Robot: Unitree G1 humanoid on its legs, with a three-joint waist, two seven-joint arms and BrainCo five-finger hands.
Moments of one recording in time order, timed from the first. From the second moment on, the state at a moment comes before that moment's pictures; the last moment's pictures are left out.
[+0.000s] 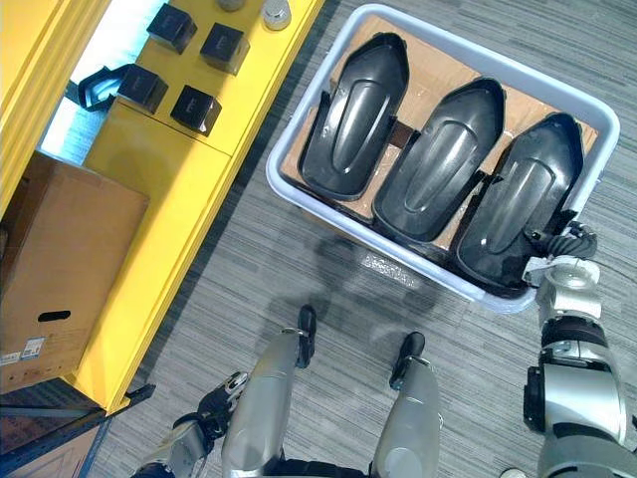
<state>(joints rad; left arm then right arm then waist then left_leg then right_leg) -0.08 0.17 -0.09 1.01 -0.66 -0.01 -0.22 -0.74 -0.73 -0.12 1.06 0.20 0.18 -0.26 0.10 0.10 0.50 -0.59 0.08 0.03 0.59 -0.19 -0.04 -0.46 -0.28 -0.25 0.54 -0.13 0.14</state>
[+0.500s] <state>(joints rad) -0.12 0.14 -0.10 1.00 -0.70 -0.02 -0.22 -0.81 -0.75 0.00 1.11 -0.07 0.31 -0.40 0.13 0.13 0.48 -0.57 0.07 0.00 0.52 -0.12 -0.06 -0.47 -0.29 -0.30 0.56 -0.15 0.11</state>
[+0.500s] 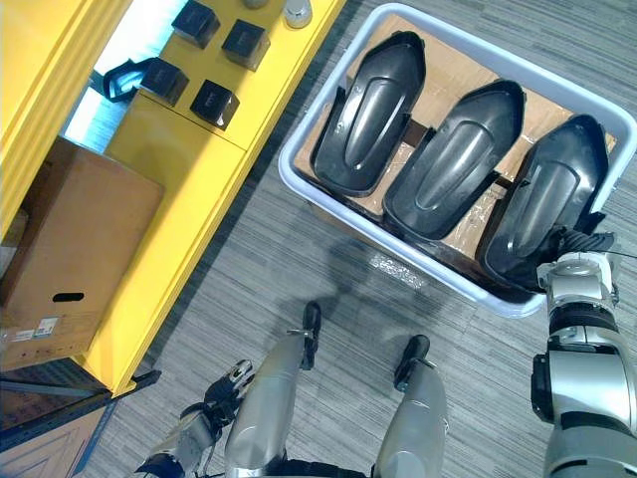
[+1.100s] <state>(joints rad) 0.13 0.23 -0.02 0.60 -1.00 0.04 -0.46 -0.58 -0.66 -0.14 0.64 -0.23 0.29 -0.46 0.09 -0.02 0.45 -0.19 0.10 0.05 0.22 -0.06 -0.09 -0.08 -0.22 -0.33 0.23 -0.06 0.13</state>
